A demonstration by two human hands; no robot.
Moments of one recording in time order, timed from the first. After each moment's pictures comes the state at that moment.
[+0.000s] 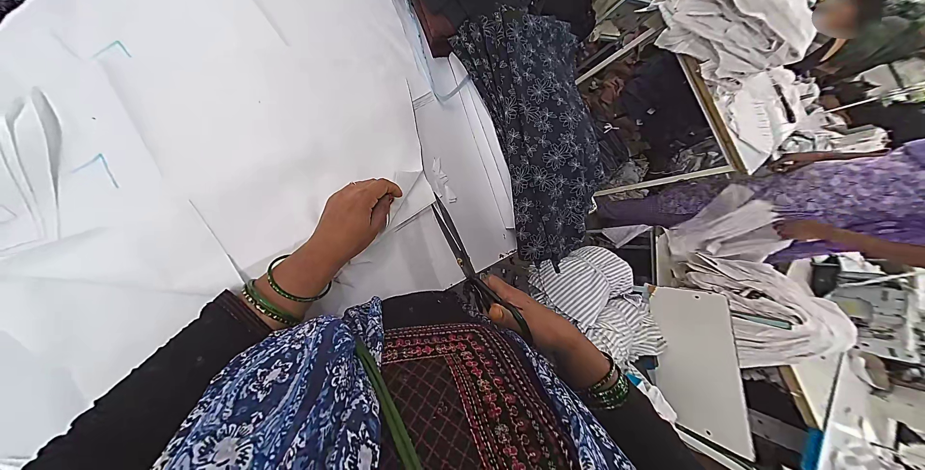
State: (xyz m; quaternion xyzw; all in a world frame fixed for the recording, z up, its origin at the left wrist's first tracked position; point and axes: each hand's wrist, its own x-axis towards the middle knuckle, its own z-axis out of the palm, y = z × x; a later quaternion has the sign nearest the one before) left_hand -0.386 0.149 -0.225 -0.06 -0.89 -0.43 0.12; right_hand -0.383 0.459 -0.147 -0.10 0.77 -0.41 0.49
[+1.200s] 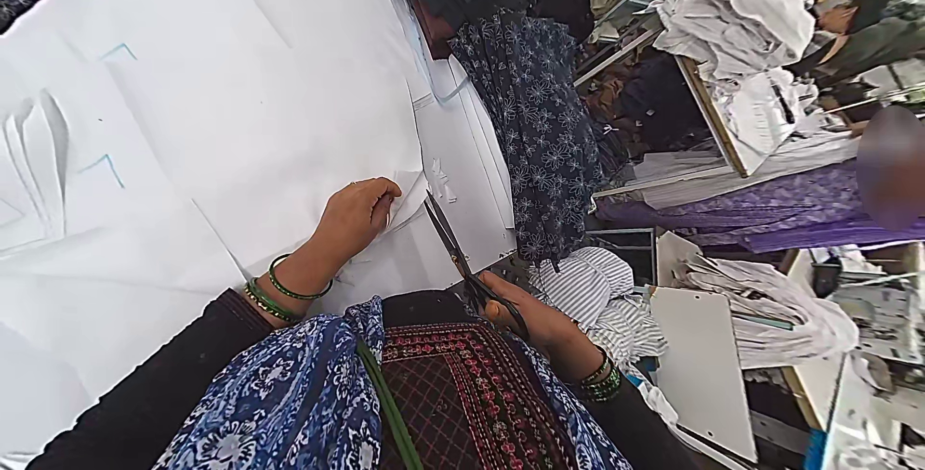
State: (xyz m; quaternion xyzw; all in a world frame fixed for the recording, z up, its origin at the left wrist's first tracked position) left_hand -0.387 0.148 -0.225 -0.06 -0.90 -0.42 0.11; right_hand -0.388 0.455 -0.152 -0.13 0.75 -0.41 0.50
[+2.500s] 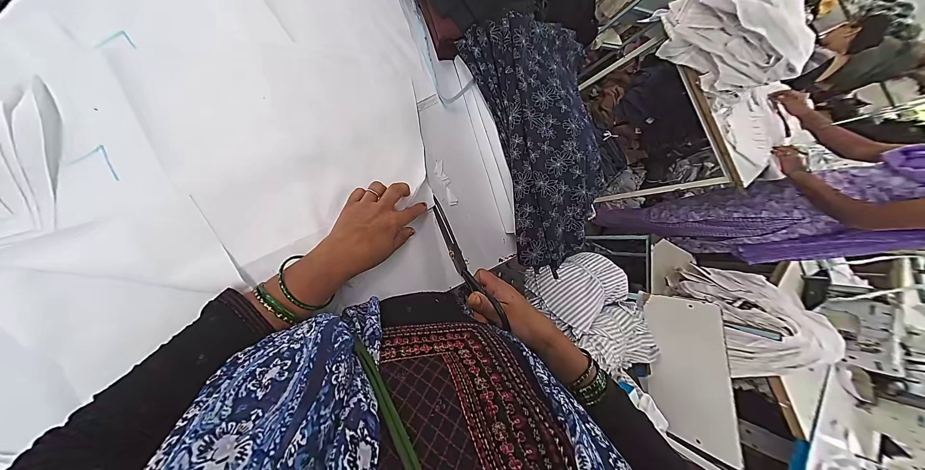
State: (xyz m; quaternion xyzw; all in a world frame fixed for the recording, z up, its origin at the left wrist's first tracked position) left_hand -0.386 0.163 -0.229 -0.16 -0.95 -0.26 0.03; right_hand -0.388 0.440 -0.161 -0.07 0.78 -0.40 0.47
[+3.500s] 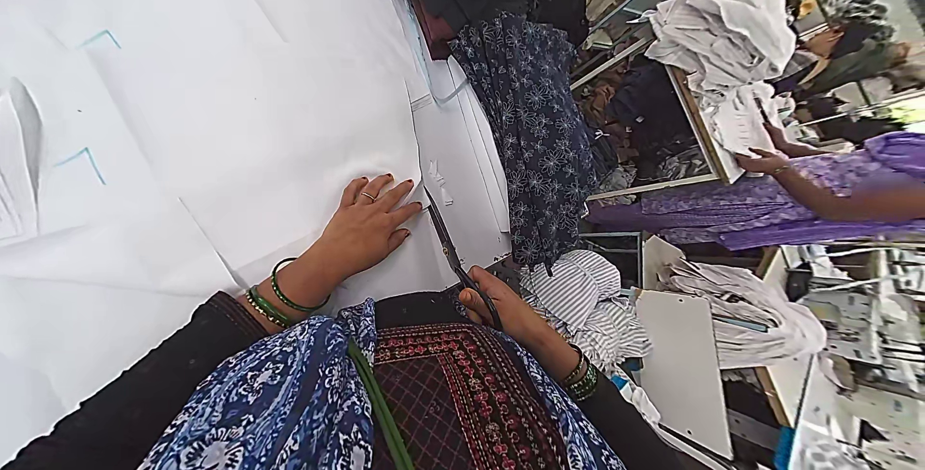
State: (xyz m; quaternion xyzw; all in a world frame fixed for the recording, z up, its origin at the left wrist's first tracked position) left_hand -0.386 0.161 -0.232 -0.16 -0.95 -0.25 0.02; right_hand -0.387 0.430 -0.156 -0.04 0.78 -0.40 0.48
